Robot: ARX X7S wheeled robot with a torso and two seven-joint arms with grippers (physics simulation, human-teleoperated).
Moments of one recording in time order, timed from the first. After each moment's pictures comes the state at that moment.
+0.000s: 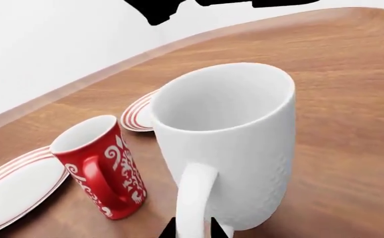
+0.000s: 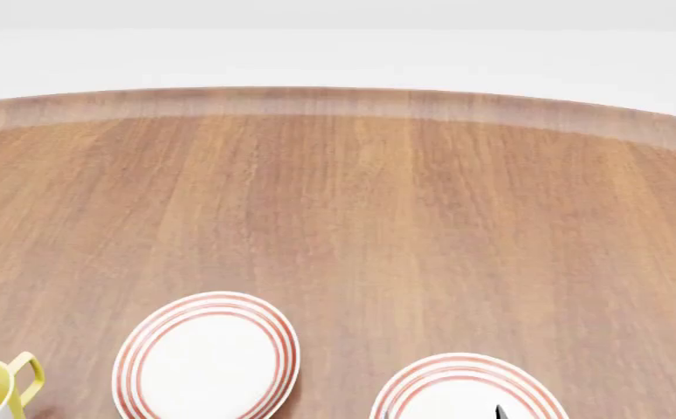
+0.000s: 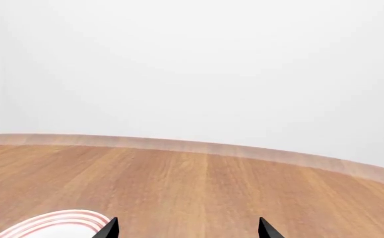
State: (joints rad) left arm 0.53 -0.21 -0.06 -0.24 0.13 0.87 0.71; right arm -0.12 0.31 -0.31 -0.27 0.17 -0.09 0.30
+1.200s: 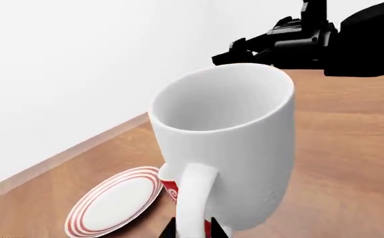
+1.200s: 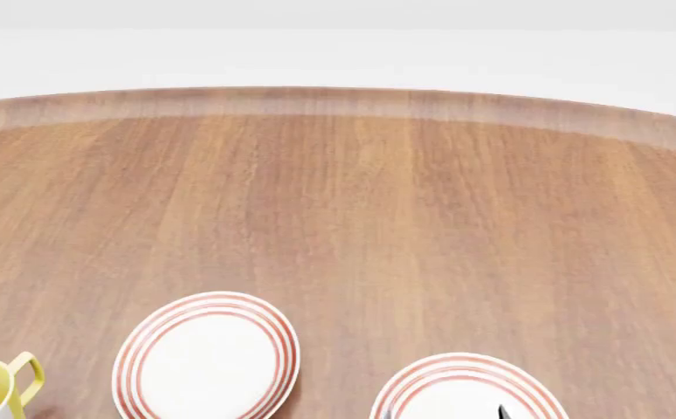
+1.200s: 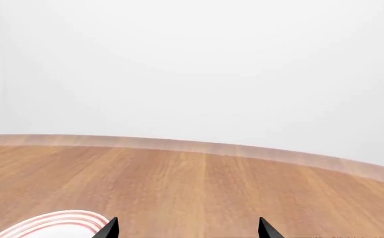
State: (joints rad) left arm 0.73 -0.26 -0.15 -0.02 -0.05 0.96 0.58; right arm -0.11 0.33 -0.32 -0.26 0.18 -0.09 0.31
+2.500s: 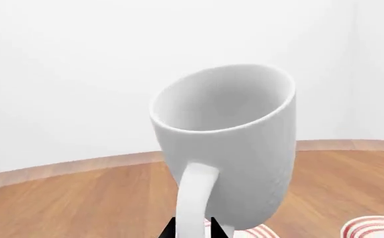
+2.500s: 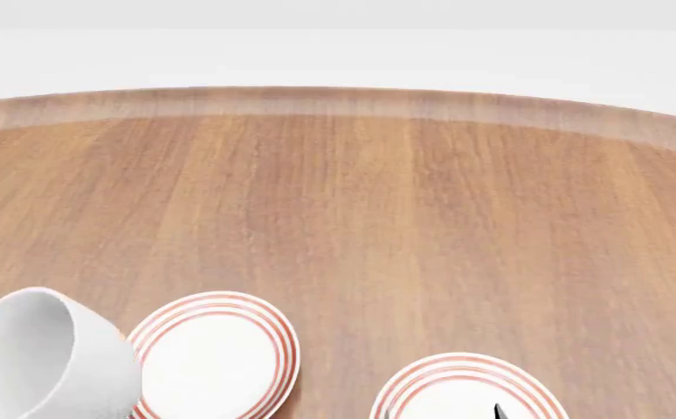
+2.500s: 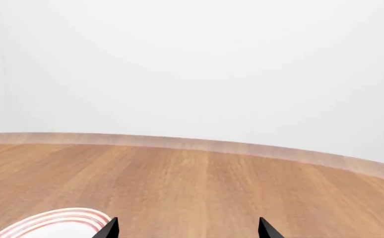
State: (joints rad) left arm 0.28 -0.23 -0.09 0.08 -0.25 0.41 0.23; right arm -0.09 0.33 -0.34 -0.23 0.20 -0.10 0.32
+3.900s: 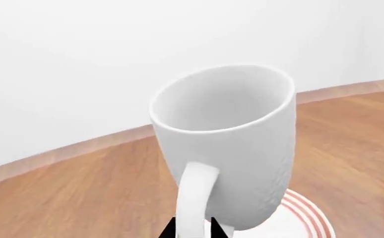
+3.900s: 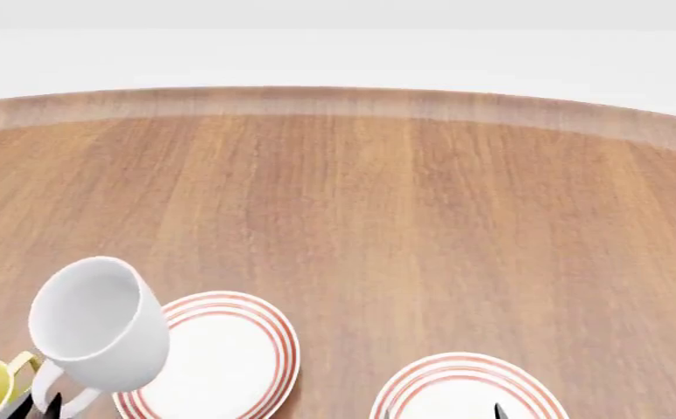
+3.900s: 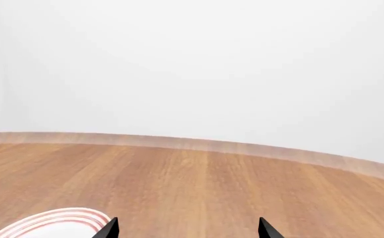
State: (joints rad) left arm -0.01 -0.28 0.01 -0.14 -0.11 0.22 0.18; right arm -0.09 0.35 -0.36 -0.23 0.20 -0.11 0.34
